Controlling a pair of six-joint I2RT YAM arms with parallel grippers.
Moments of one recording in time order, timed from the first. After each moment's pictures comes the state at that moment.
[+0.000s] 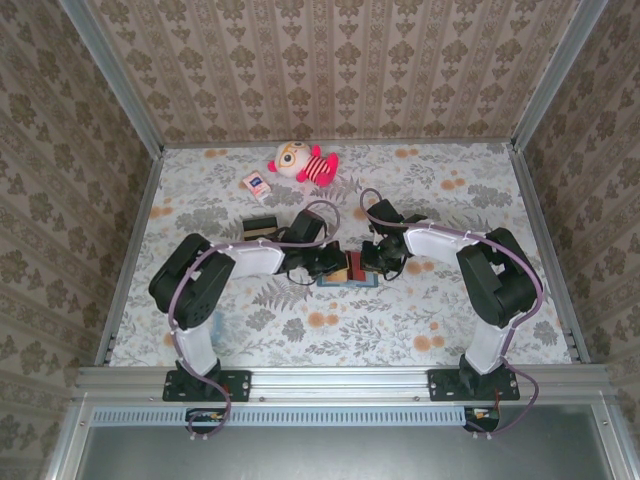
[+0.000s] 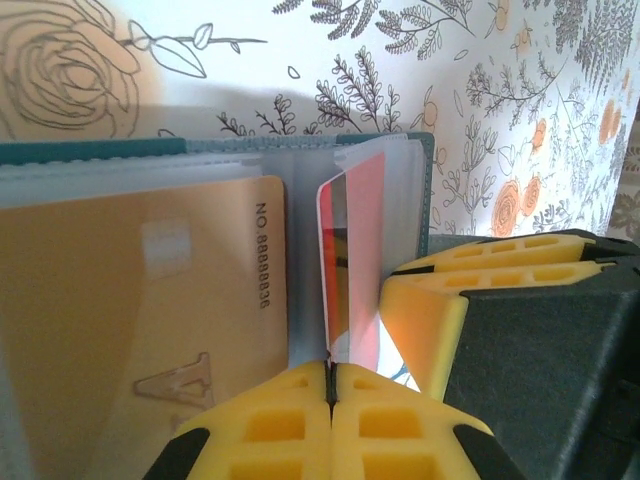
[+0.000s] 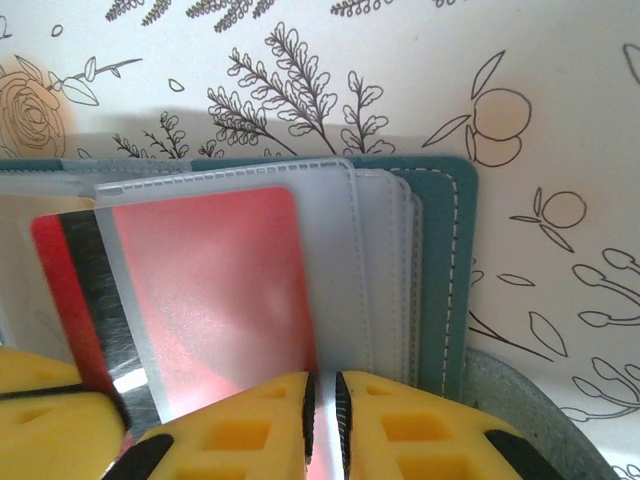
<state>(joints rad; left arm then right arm) -0.73 1.82 0.96 -0.02 0.49 -0.91 0.48 1.80 1.07 -0.54 -0.23 0.63</state>
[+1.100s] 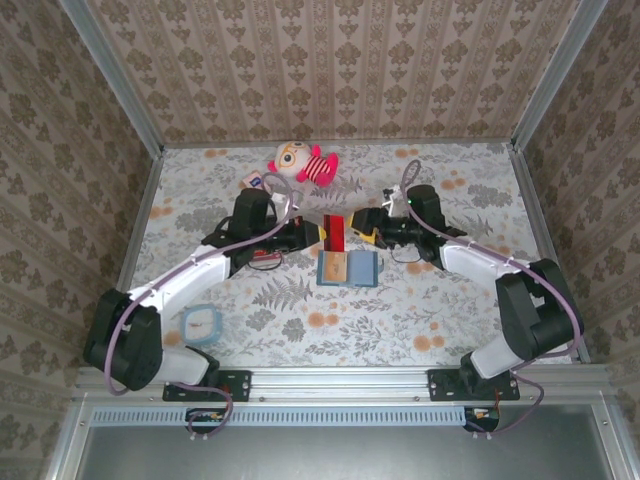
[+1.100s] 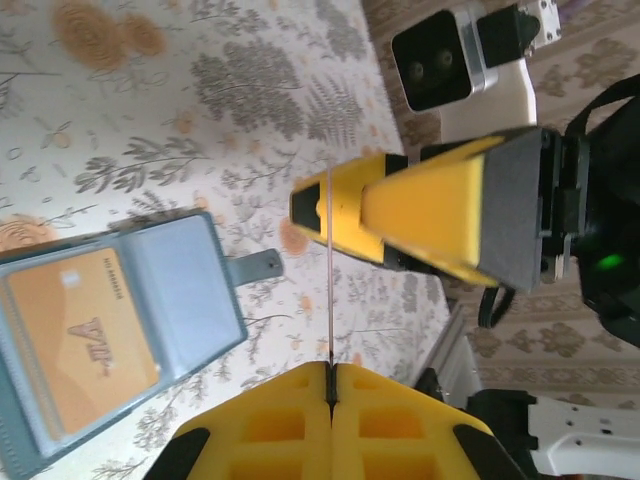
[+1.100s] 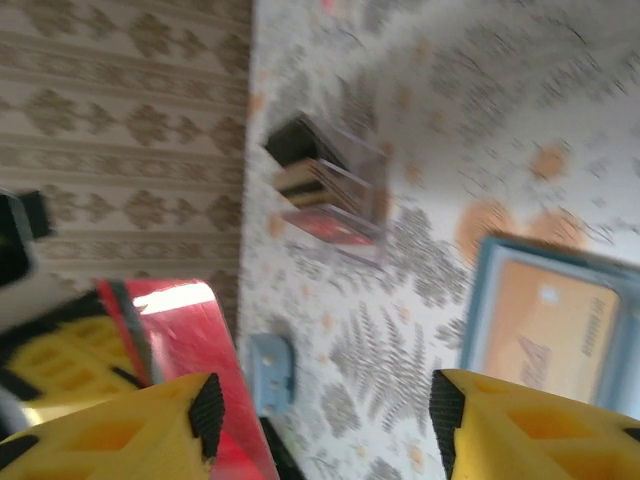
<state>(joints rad) -0.54 1.36 0.86 -0.04 0.71 -0.73 0.33 1.52 0.82 0.23 -0.75 0.93</state>
